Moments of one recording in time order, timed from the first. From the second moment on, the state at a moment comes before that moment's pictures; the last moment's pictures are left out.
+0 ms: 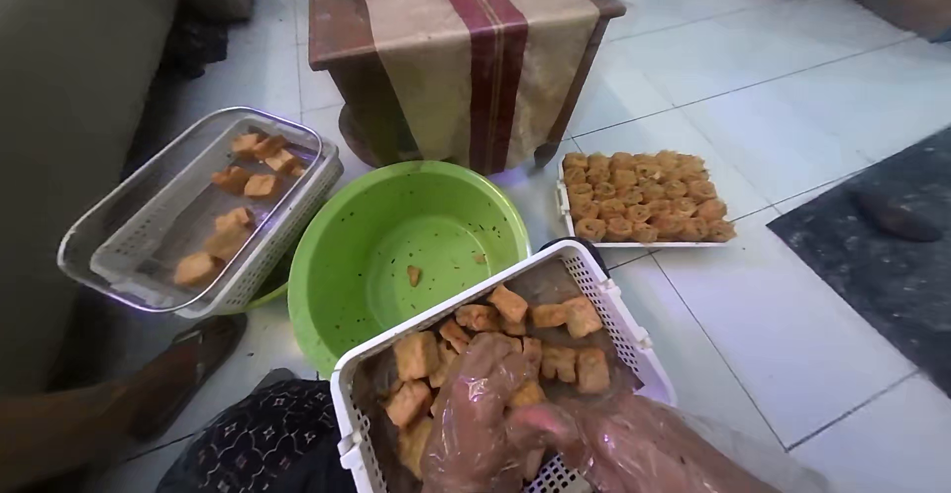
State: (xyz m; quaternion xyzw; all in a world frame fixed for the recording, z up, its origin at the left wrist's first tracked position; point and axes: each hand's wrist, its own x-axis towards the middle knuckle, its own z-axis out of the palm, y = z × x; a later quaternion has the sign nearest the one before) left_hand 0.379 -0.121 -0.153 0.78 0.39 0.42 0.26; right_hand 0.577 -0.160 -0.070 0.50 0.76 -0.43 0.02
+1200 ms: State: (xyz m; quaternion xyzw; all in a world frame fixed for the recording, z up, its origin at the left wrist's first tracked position) left_hand 0.297 -0.162 -0.176 0.66 0.57 0.36 0.33; right_hand 0.465 0.143 -0.229 0.45 0.78 -0.31 0.28
